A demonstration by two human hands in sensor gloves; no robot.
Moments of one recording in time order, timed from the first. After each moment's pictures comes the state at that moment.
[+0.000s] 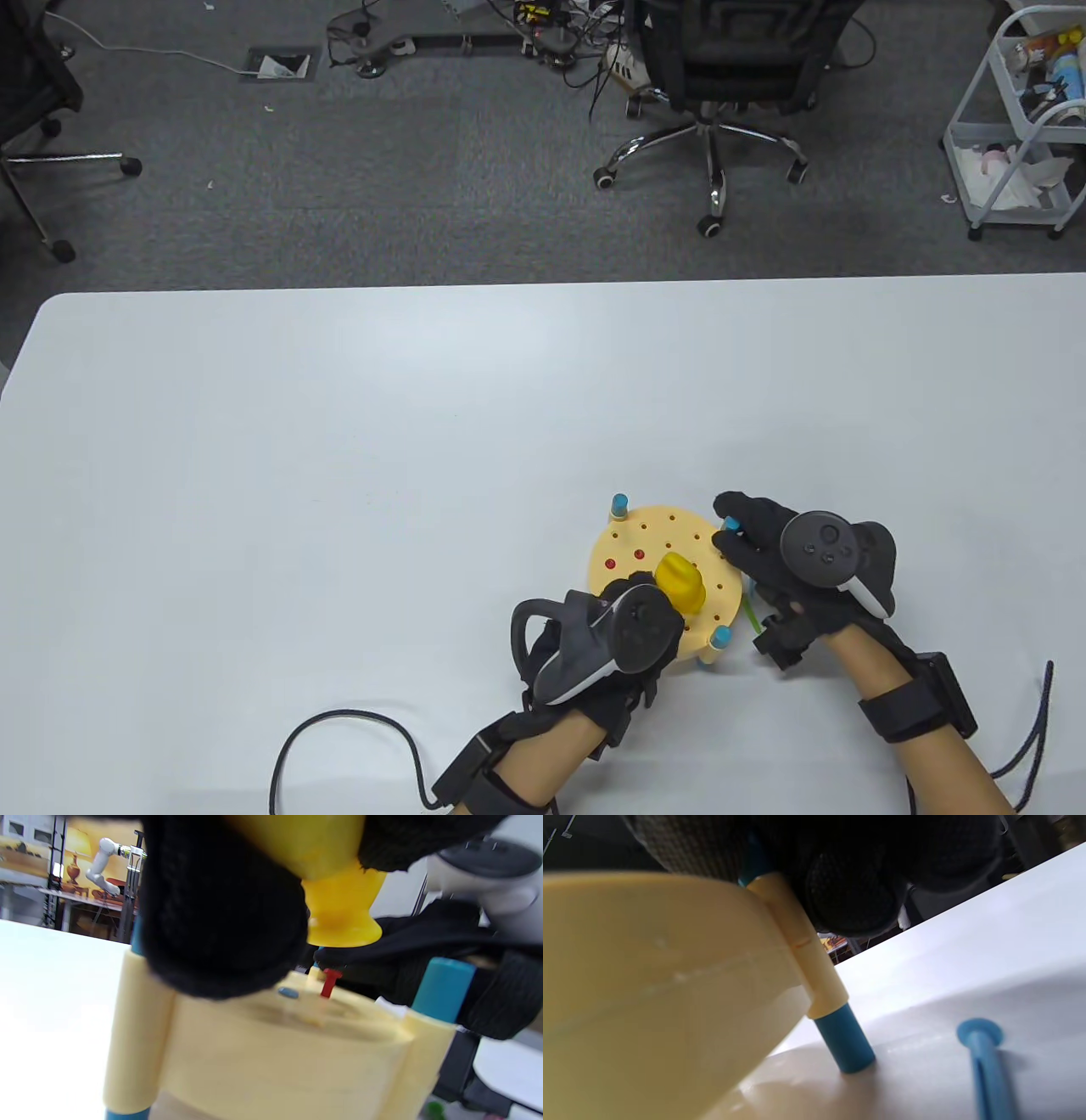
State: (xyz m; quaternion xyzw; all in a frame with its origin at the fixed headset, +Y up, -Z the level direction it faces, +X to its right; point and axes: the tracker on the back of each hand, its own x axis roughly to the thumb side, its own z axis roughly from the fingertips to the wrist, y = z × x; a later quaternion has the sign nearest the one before) left_hand 0.014 -0.689 -0.198 -0.01 -0.17 0.12 0.98; right_hand 0.235 -0.750 -0.274 0.10 -0.08 0.96 0.26
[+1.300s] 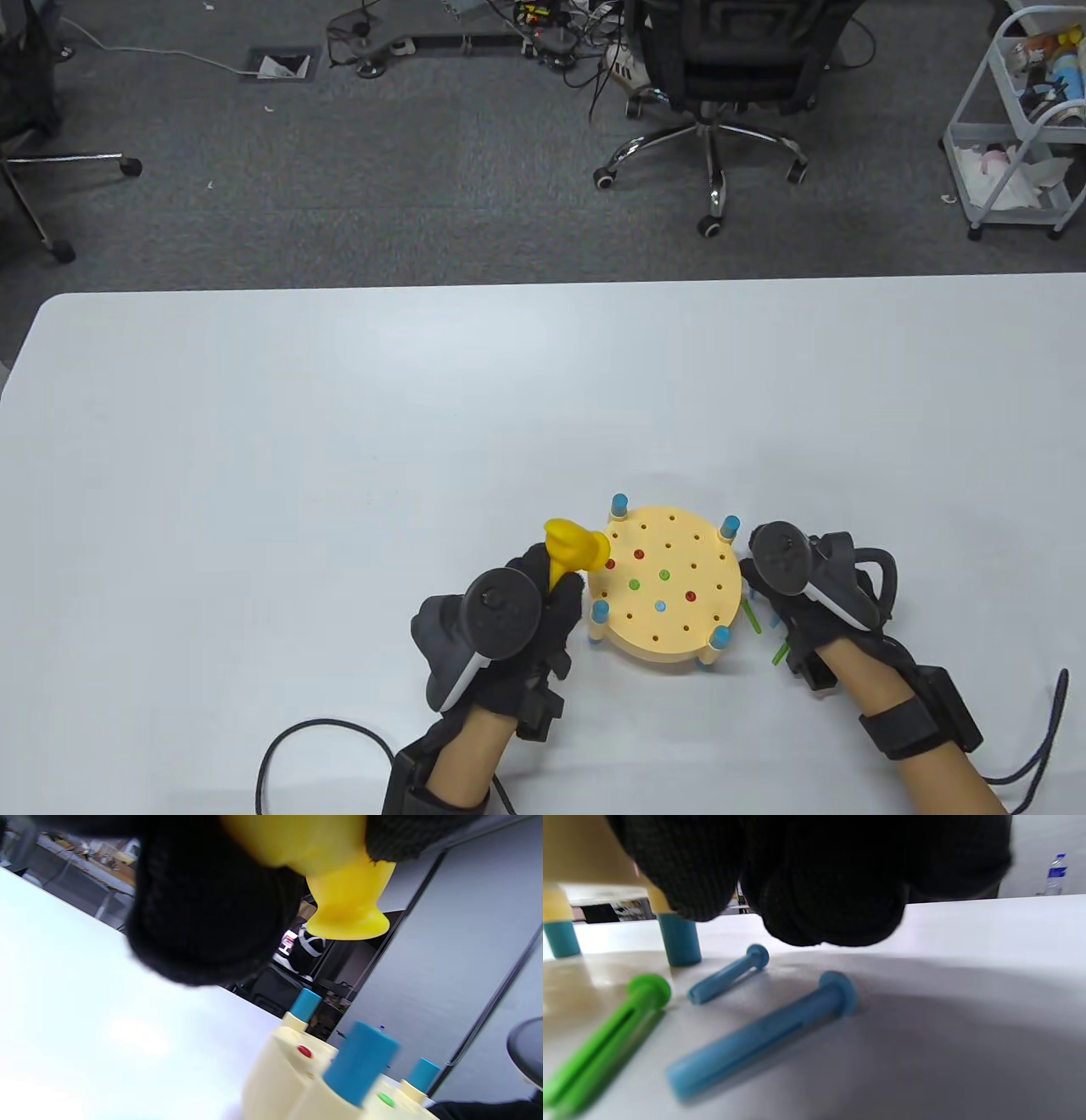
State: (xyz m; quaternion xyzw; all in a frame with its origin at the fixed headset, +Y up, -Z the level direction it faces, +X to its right) left_hand -0.096 -0.685 -0.210 0.03 -0.04 0.28 0.96; right_hand 0.232 -0.766 -0.267 0.00 0.00 1.00 0.02
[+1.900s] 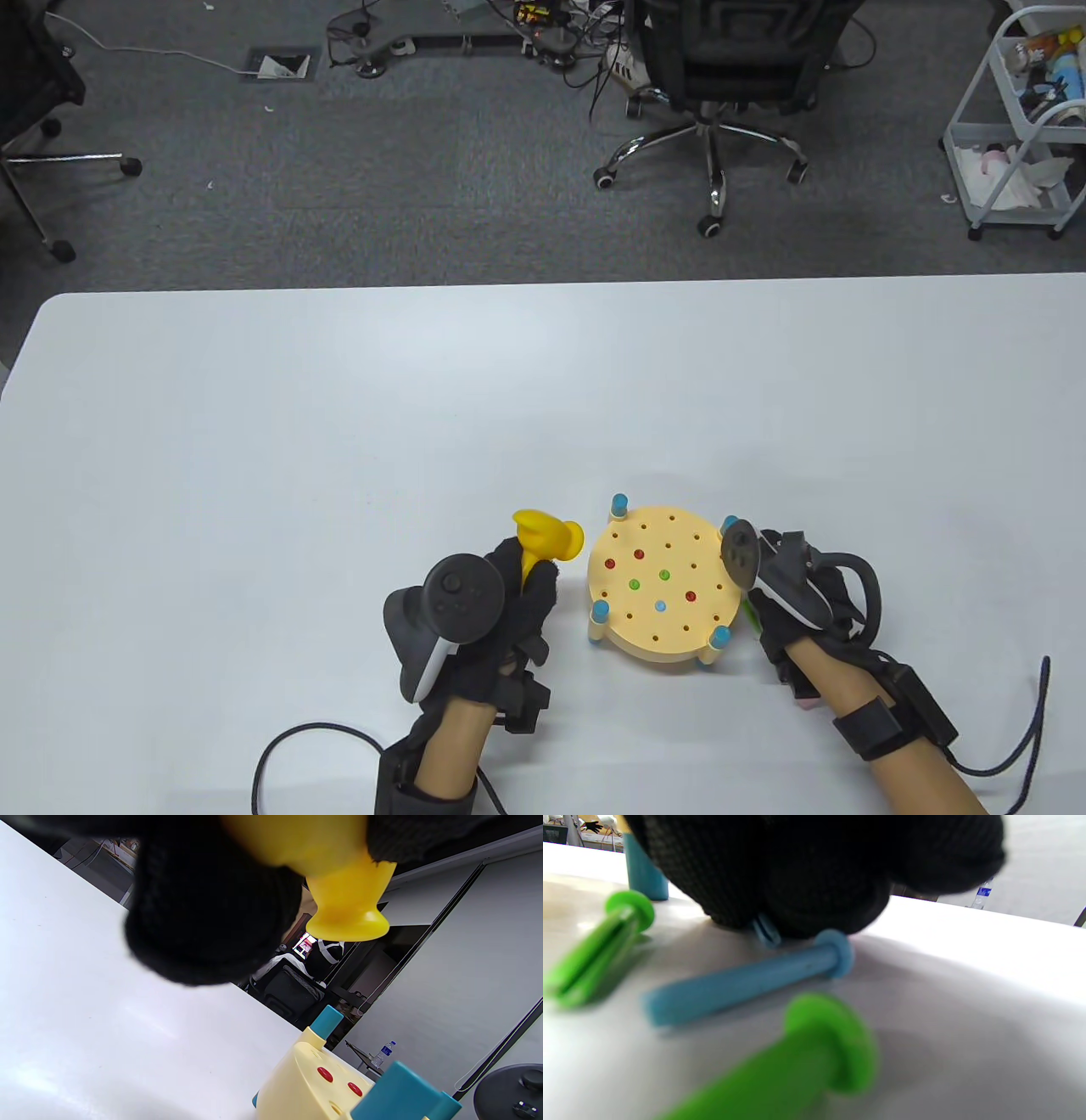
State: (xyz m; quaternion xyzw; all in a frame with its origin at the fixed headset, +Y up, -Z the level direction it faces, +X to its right) left_hand -0.112 -0.689 -0.215 0.02 -0.02 0.32 0.95; right_hand 0.215 -0.774 -0.268 -0.07 0.05 0.99 -0.07
